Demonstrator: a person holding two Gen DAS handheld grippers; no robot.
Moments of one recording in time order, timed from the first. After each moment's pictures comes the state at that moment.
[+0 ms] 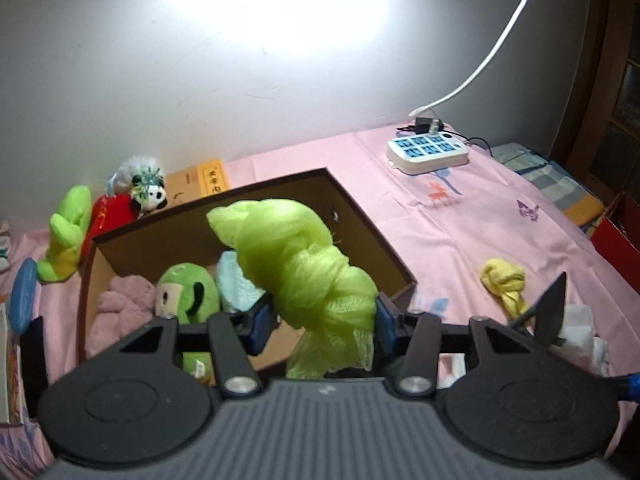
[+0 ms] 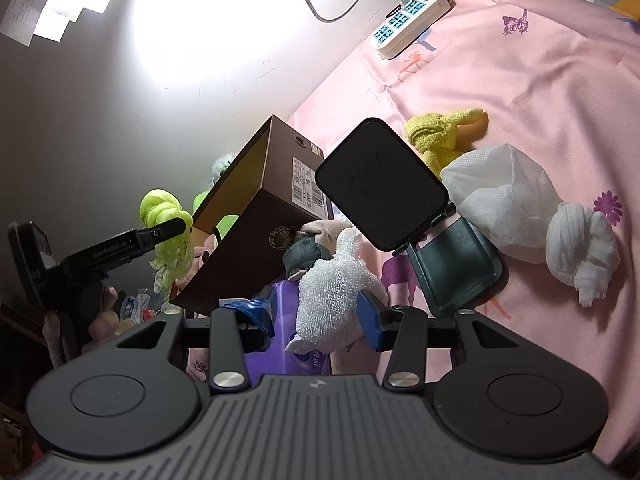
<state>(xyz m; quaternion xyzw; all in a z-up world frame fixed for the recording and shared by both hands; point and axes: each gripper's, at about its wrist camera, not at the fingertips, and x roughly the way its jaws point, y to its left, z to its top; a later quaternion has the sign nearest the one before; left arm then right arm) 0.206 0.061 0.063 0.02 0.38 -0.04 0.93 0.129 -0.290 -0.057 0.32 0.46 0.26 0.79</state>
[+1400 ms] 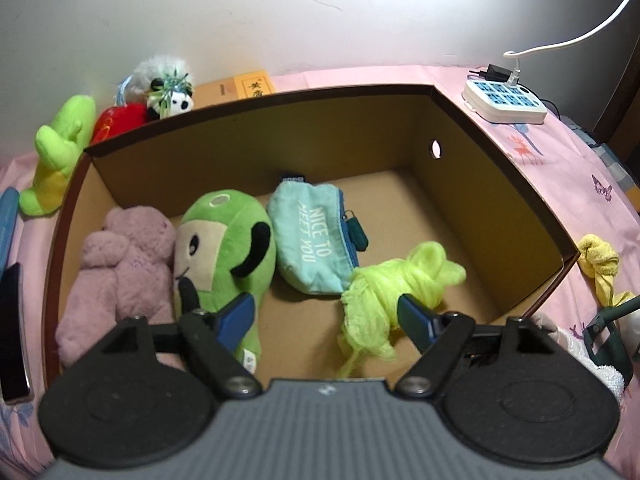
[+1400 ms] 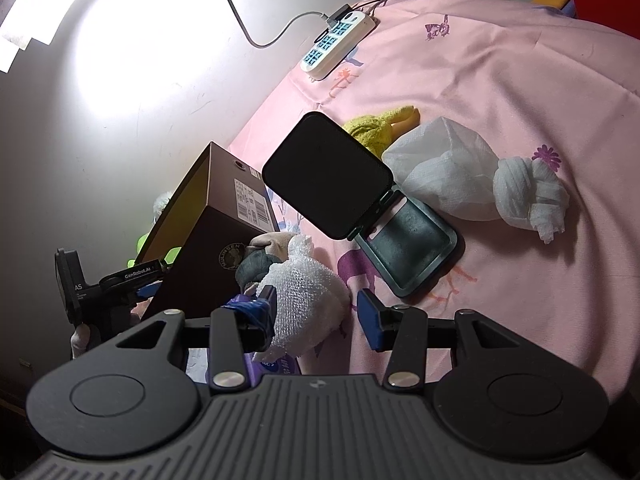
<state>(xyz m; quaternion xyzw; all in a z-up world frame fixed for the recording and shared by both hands) 0.266 0.130 -0.016 -0.02 0.46 -0.01 0.89 0.101 -0.271 -0.066 0.34 0.45 0.13 0.82</state>
